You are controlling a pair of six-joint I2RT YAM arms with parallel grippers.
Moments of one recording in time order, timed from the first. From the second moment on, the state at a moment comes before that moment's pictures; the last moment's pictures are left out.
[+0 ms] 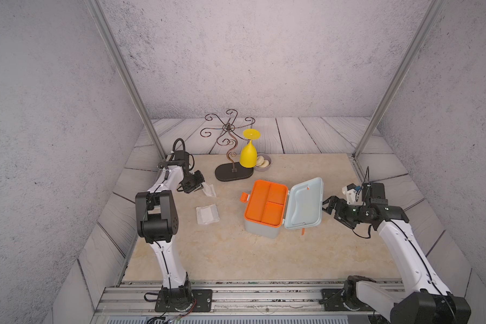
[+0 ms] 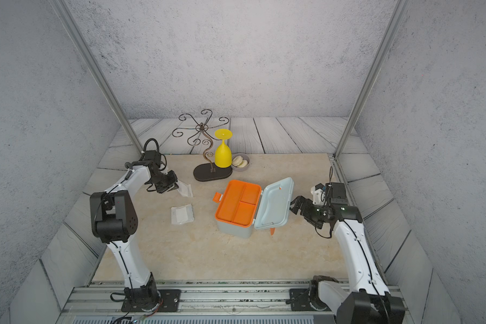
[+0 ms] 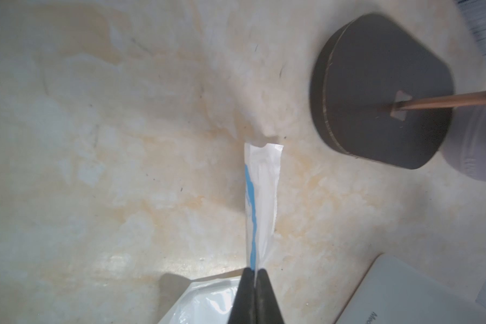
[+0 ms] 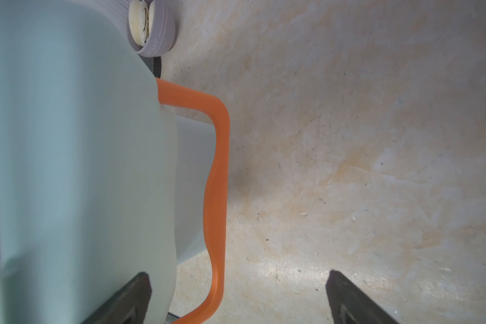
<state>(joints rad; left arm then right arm) 0.04 2.02 1.60 -0.83 0.29 -0.41 -0.08 1.08 0.92 -0.87 -0.56 0.39</state>
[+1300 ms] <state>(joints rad) -0.81 2.02 1.88 -1.21 -0.02 -0.33 -0.08 1.08 0.91 -0.86 -0.57 0.39</state>
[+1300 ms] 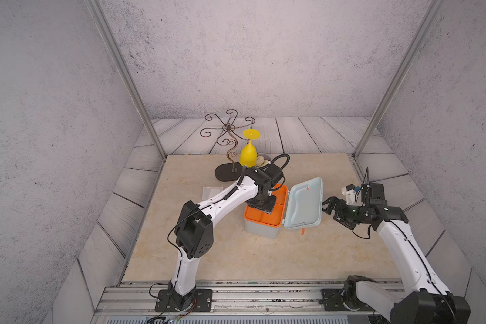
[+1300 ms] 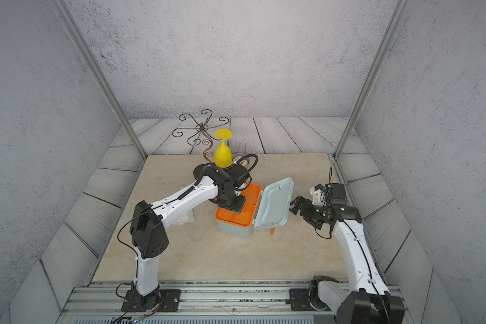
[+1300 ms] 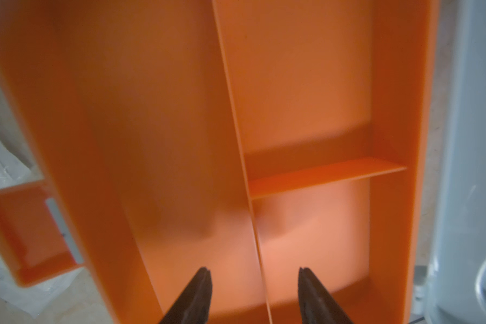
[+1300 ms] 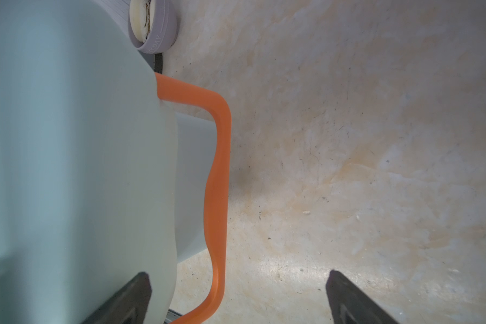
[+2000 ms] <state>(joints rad) -0.80 2.08 1.94 -1.23 -0.04 -0.34 -0.08 1.08 0.91 -0.86 -0.57 0.39</state>
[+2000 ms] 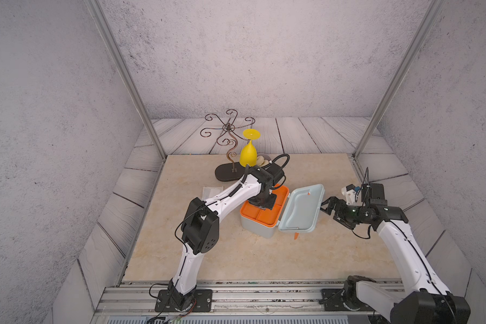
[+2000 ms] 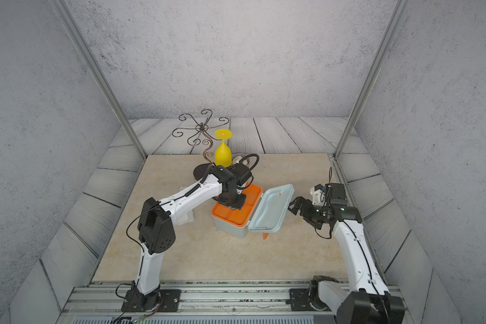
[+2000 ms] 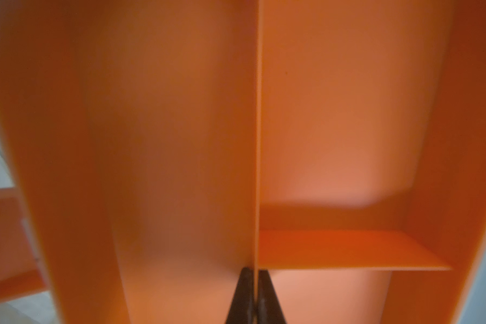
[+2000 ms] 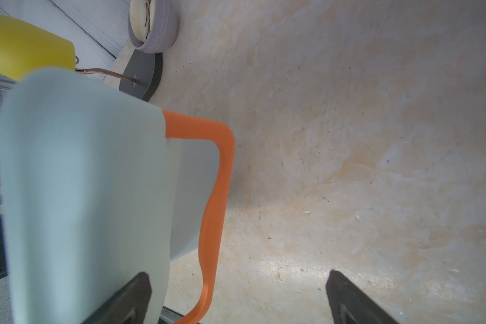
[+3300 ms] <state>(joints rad) -0.80 2.04 2.06 -1.29 -0.03 -0.31 -0.08 1.07 0.91 -0.86 -0.57 0.39</state>
